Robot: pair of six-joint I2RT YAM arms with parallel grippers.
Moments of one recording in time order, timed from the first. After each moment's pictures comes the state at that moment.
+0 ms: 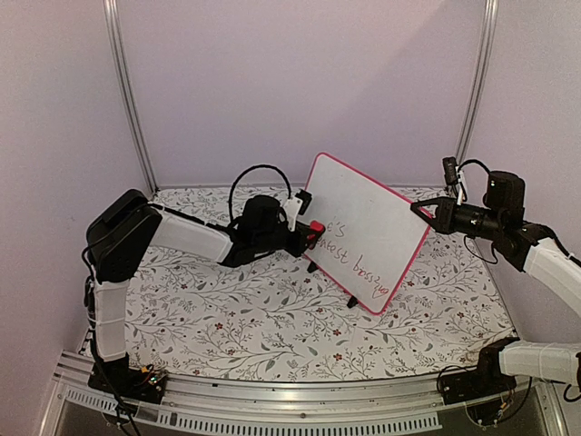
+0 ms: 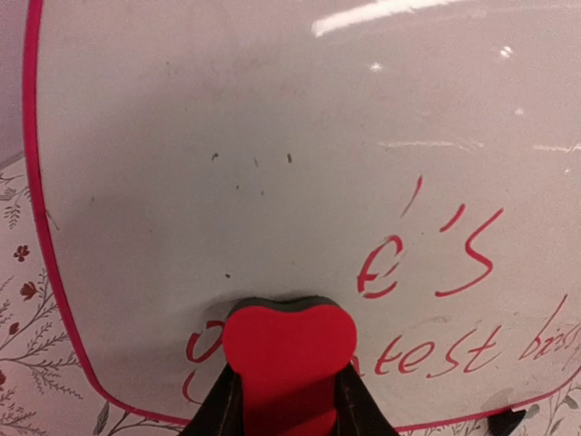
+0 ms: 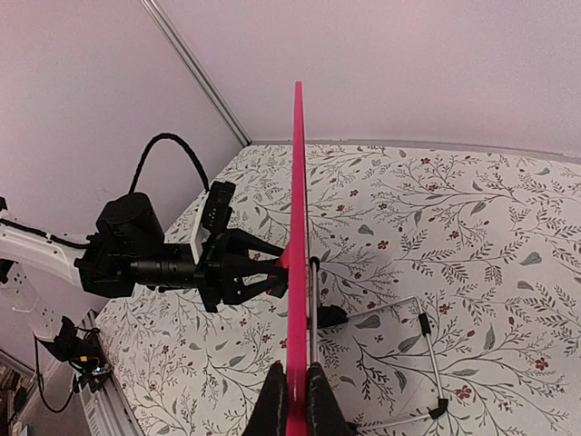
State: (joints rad) left arm -0.79 2.09 1.22 0.47 0.11 -0.14; right arm 0.23 1.00 0.76 -0.08 -0.62 0.29
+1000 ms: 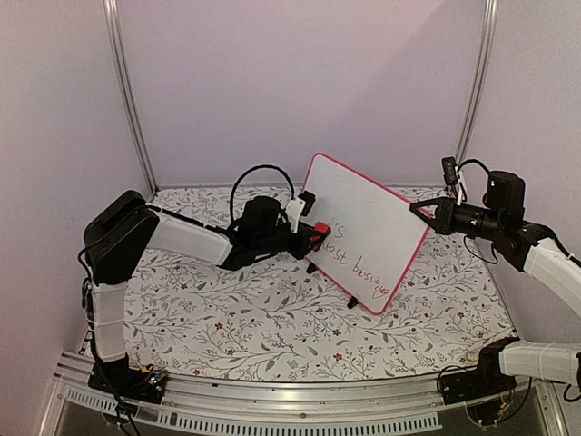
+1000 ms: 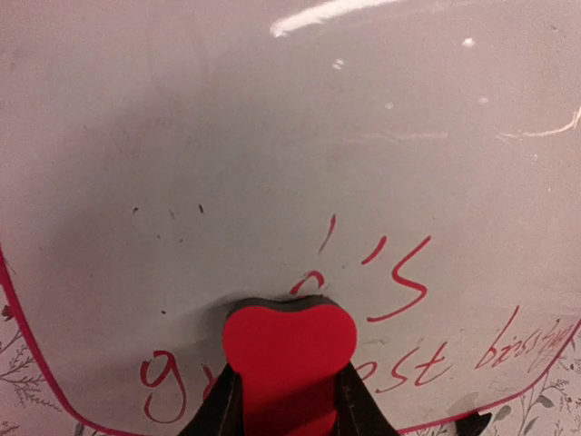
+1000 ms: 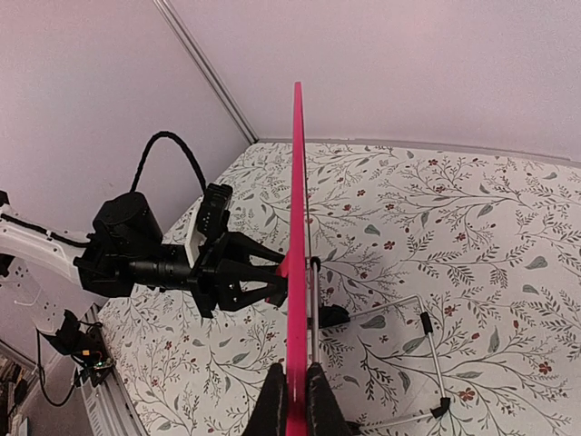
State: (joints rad) left arm -0.81 2.06 1.19 0.51 0.15 -0.14; right arm 0.23 0.99 0.76 -0.08 -0.64 0.28
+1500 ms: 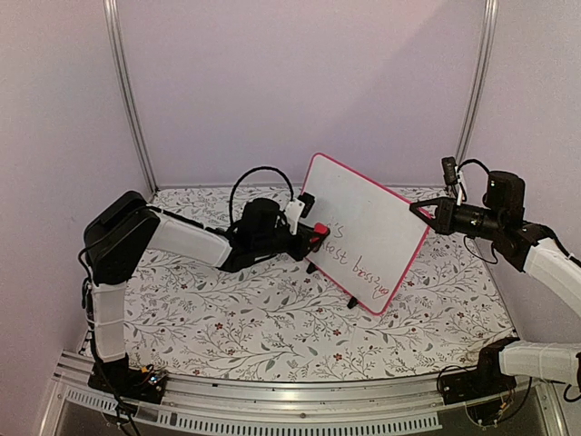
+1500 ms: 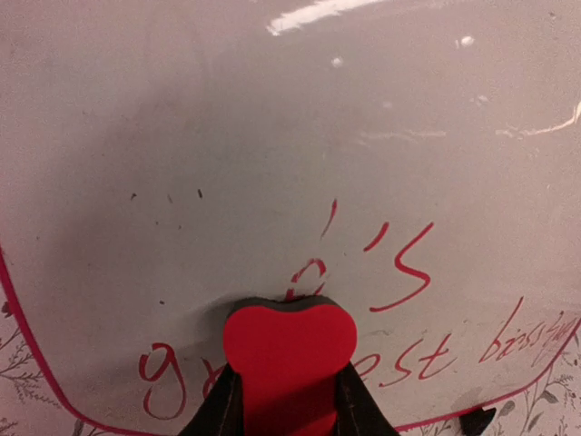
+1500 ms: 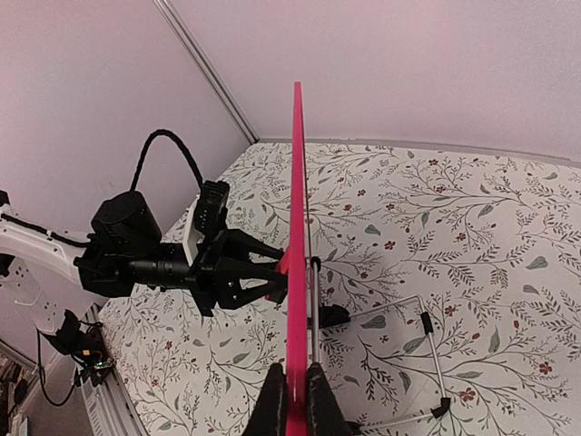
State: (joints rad) left arm -0.82 2.06 1.21 0.54 0.15 -0.13; right arm 0.23 0.99 0.76 -0.08 -0.64 0.28
